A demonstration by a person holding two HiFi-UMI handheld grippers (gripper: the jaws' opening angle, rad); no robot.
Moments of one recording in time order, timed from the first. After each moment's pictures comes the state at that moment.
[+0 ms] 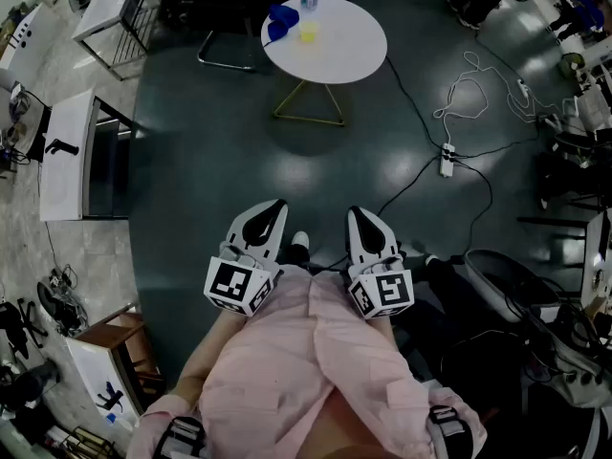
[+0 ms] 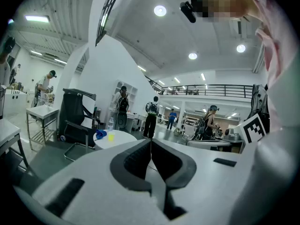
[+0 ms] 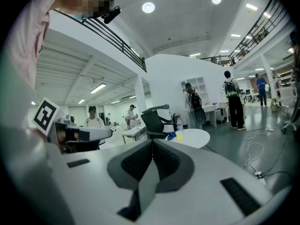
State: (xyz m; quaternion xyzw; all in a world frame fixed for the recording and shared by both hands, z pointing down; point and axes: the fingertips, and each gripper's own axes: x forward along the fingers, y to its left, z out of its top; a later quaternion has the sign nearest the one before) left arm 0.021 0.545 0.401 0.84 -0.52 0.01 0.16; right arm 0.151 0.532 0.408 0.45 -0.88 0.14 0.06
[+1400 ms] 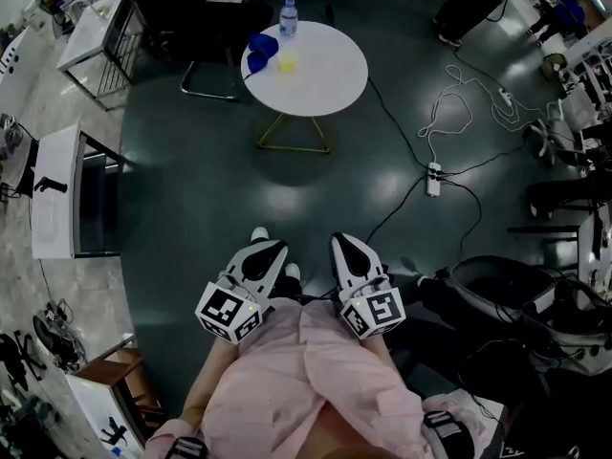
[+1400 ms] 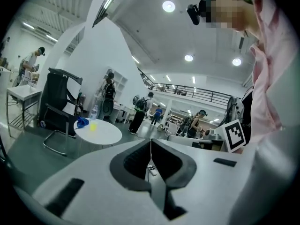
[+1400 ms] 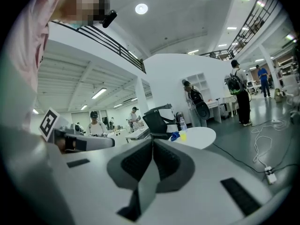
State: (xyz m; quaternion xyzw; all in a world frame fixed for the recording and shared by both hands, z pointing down) left arm 0.042 0.508 0.432 0.88 -0.42 0.00 0.20; right arm 0.137 0.480 0.428 0.43 -0.89 0.15 0.02
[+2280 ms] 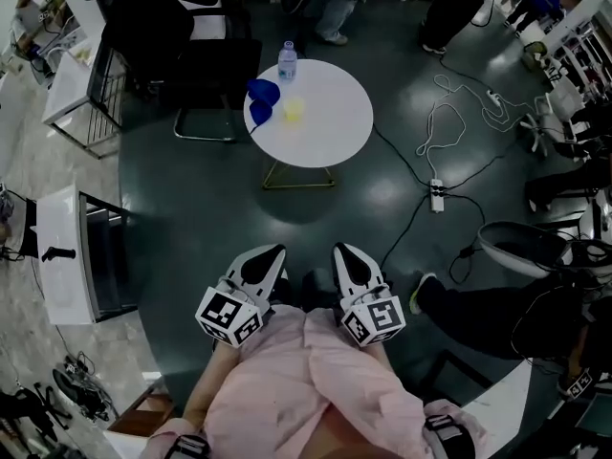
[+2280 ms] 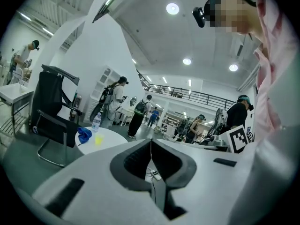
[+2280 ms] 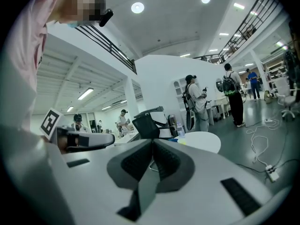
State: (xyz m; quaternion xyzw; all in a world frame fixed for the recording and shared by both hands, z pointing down) left arm -0.063 0.370 0.409 0.90 -0.39 -0.01 0.20; right arm 0.048 0.365 0.413 0.49 -0.86 0.16 0.01
